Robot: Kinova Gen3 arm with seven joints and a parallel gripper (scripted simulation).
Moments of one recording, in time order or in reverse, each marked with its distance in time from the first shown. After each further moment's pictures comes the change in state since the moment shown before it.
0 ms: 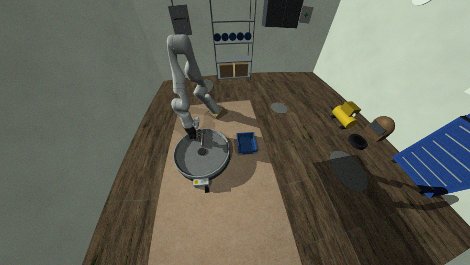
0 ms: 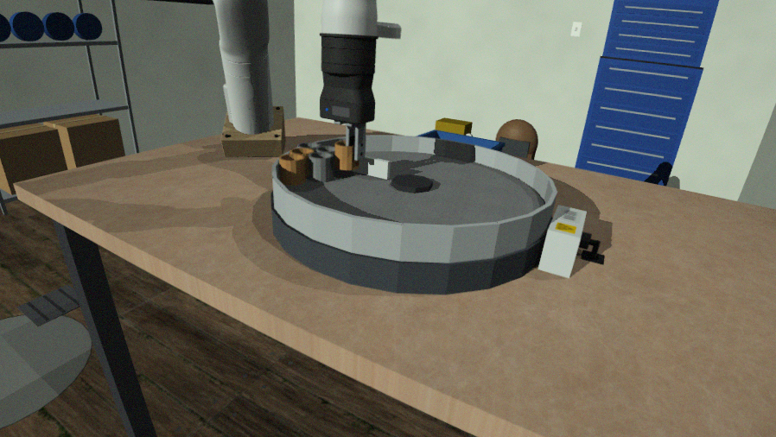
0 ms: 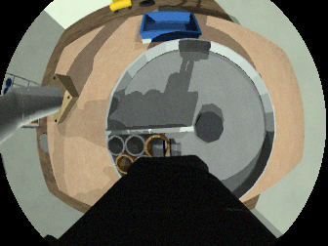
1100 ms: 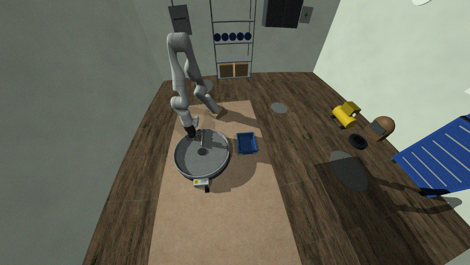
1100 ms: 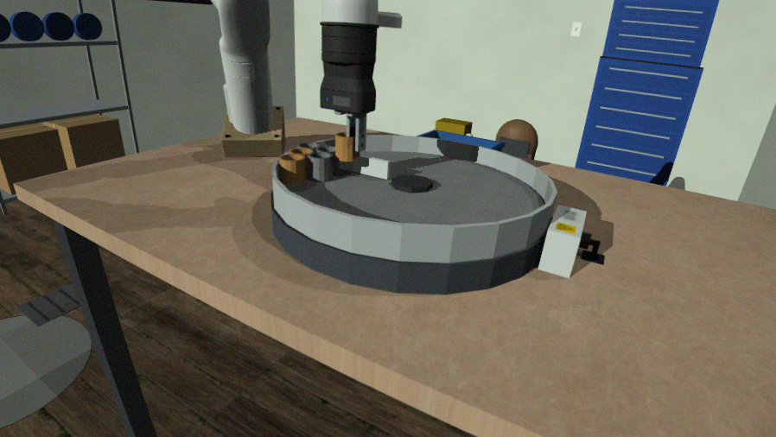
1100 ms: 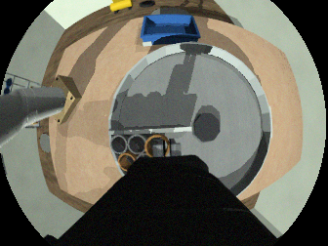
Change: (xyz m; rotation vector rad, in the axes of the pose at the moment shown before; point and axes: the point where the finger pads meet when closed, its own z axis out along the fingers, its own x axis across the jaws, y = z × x) arm 0.000 0.000 -0.014 0.000 0.001 -0.001
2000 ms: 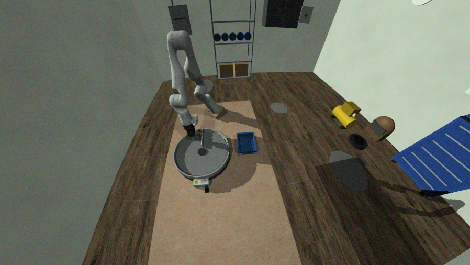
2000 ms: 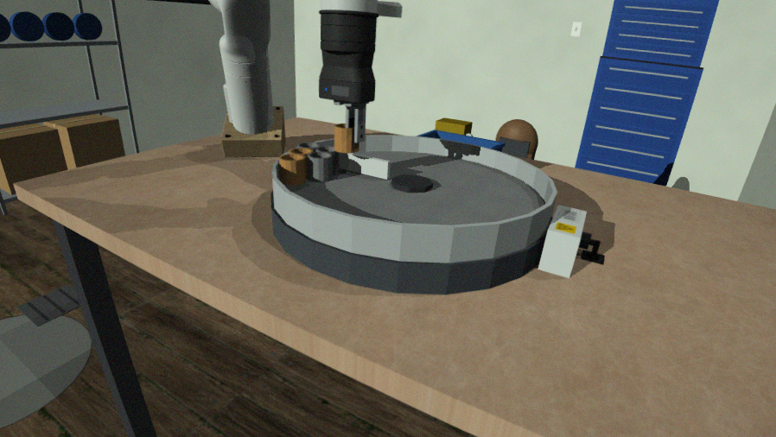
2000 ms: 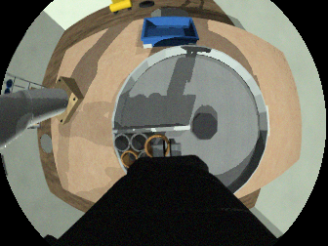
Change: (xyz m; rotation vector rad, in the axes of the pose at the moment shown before) arm -0.001 0.002 -0.014 -0.002 -0.002 0.006
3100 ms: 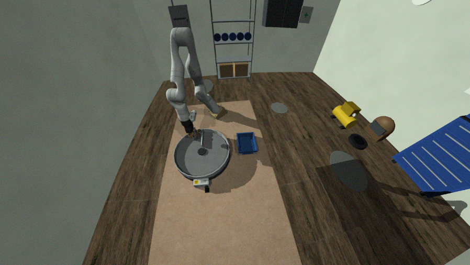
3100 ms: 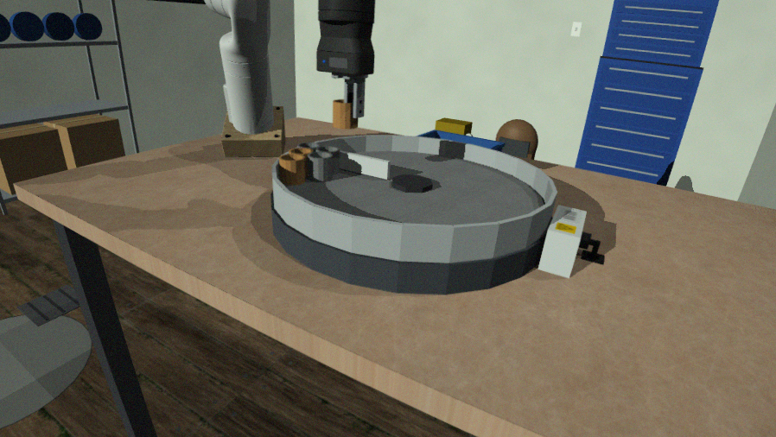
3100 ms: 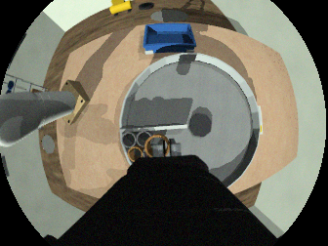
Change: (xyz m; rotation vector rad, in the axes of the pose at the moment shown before) arm -0.001 0.003 -0.037 0.005 -0.002 0.007
